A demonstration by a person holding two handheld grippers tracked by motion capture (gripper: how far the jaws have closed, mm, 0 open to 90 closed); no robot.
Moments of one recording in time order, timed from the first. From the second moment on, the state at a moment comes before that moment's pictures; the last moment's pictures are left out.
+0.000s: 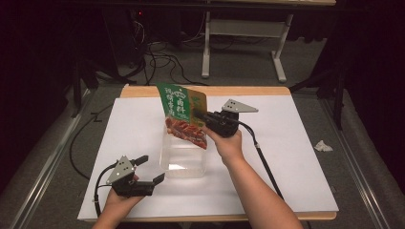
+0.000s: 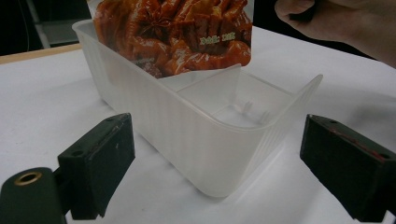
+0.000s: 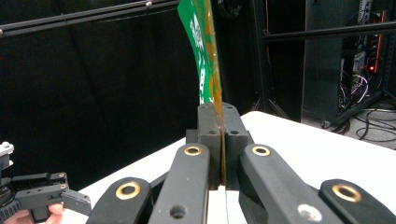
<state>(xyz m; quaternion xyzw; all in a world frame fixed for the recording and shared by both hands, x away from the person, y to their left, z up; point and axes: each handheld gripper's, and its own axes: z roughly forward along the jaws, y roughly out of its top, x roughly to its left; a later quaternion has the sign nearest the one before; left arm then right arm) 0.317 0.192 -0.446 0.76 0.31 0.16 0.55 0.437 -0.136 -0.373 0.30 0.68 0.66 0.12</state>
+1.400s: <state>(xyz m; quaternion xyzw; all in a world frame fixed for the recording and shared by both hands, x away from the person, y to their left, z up) 0.317 0.191 -0.446 0.76 0.30 0.16 0.55 0.434 -0.138 -0.409 0.32 0.68 0.65 0.12</state>
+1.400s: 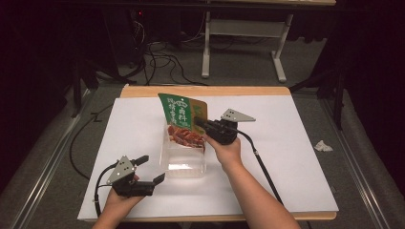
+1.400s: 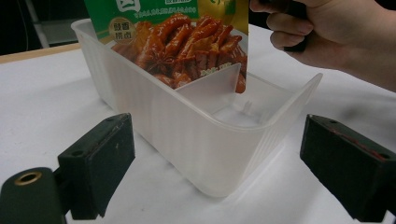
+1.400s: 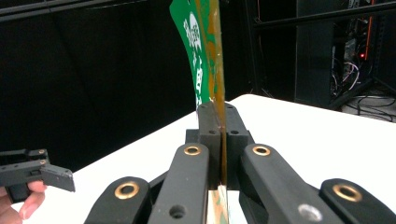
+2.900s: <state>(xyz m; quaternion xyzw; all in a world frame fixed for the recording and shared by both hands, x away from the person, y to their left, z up) 0.318 0.191 -0.447 0.76 0.30 0.16 0.55 0.430 -0.138 -0.408 0.32 0.73 0.58 0.16</state>
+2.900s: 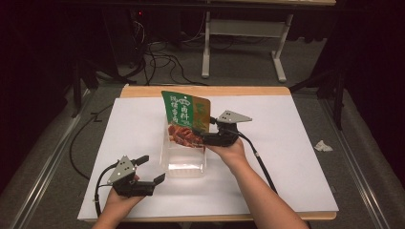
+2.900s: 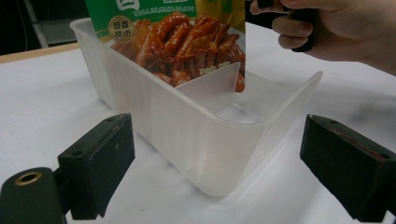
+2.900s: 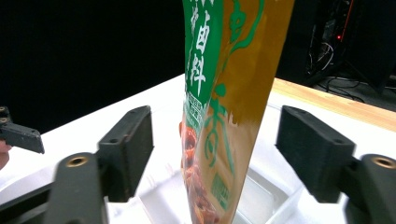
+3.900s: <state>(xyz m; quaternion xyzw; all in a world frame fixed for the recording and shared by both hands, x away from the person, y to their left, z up) 0.318 0.191 -0.446 0.76 0.31 0.16 0.55 0.386 -0.201 -0.388 0.34 0.72 0.58 0.18</state>
